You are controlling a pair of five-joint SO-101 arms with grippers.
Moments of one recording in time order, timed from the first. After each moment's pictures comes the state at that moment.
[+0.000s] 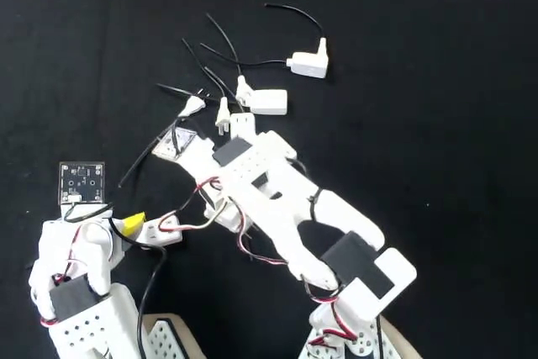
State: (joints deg) left arm -32.2 -100.0 91.1 65.7 -26.3; right arm -40.6 6.8 25.9 67.1 18.0
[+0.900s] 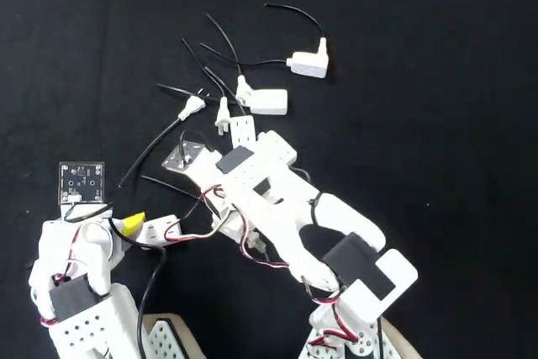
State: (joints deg) left arm -32.2 -100.0 91.1 65.7 -26.3; right arm -40.9 6.4 30.0 68.8 14.1
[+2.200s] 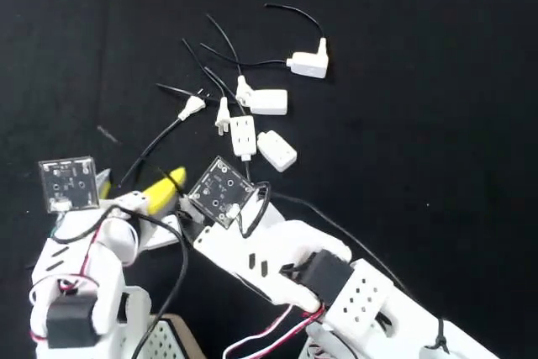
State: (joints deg) left arm -7.8 -100.4 69.5 69.8 1.9; right arm -53.3 -64.1 68.4 37.5 2.2
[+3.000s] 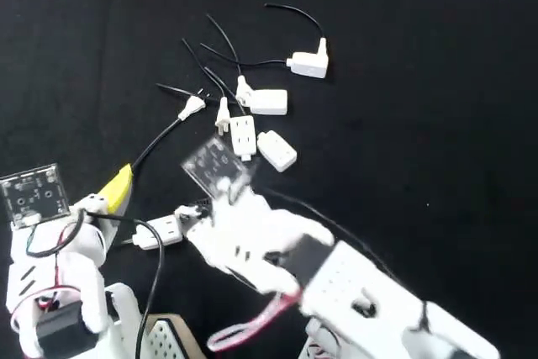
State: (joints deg) left arm -28.6 -100.1 66.4 70.7 -9.4; right arm -50.4 -47.3 56.3 47.5 -11.2
